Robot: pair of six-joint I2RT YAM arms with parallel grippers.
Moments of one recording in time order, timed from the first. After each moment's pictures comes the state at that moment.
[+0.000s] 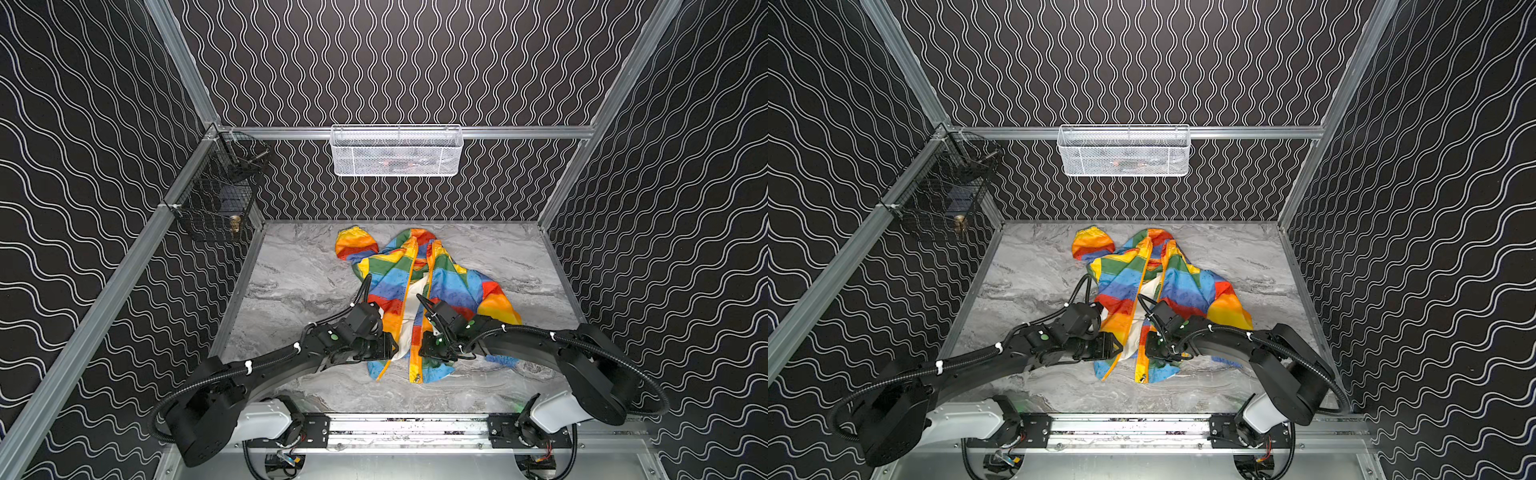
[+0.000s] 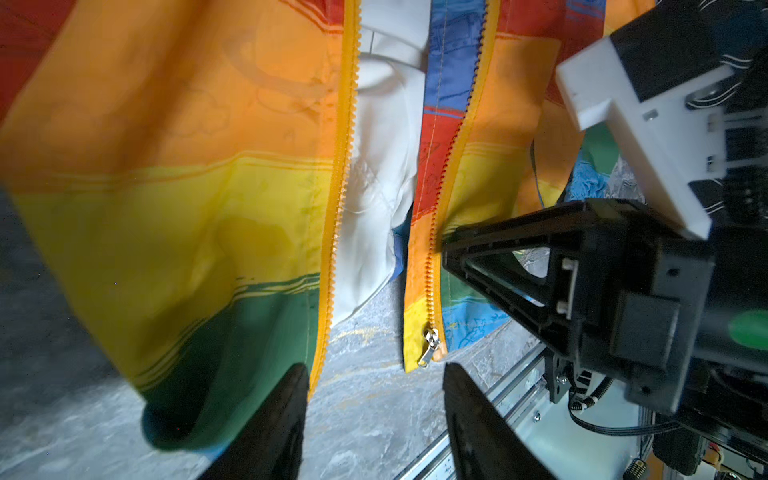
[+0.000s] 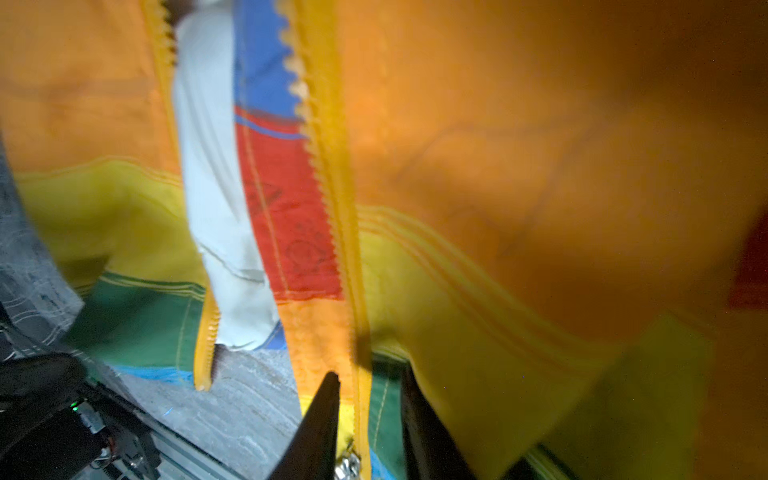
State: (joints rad) left arm -0.80 1.24 0.64 -0.33 0.22 -0.79; right arm 0.82 1.51 0.77 -0.39 -0.21 0.91
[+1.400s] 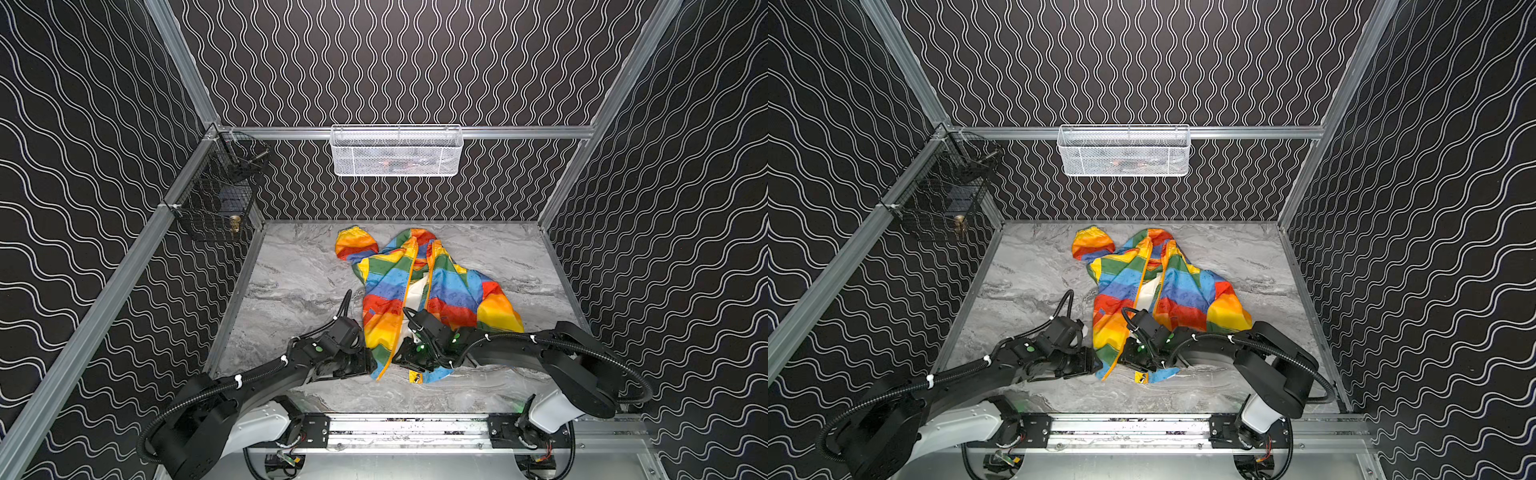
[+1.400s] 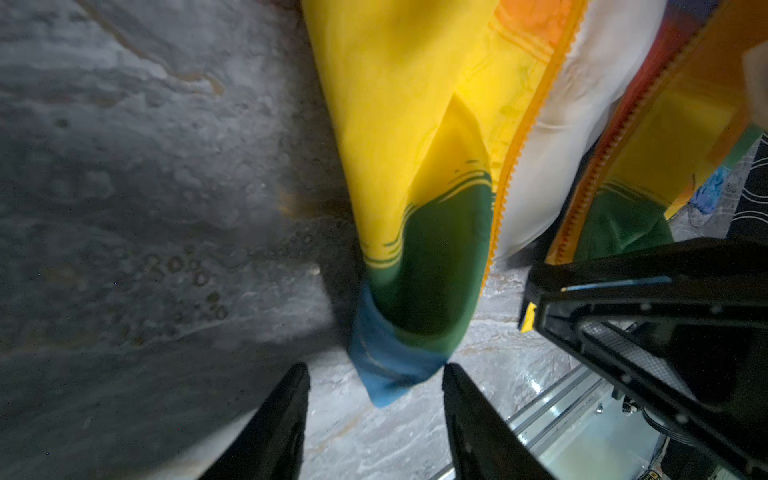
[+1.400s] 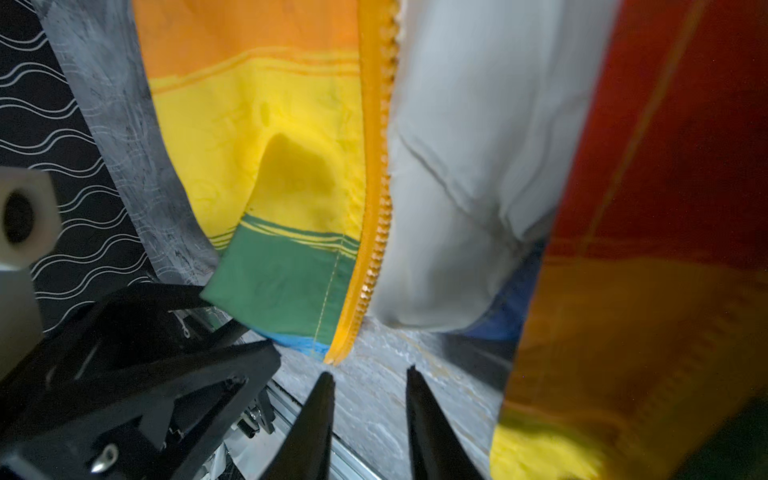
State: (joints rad) left arm -0.70 1.15 0.44 -0.36 0.27 -0.80; right arm 0.97 1.61 0.74 -0.08 -0.32 1.19
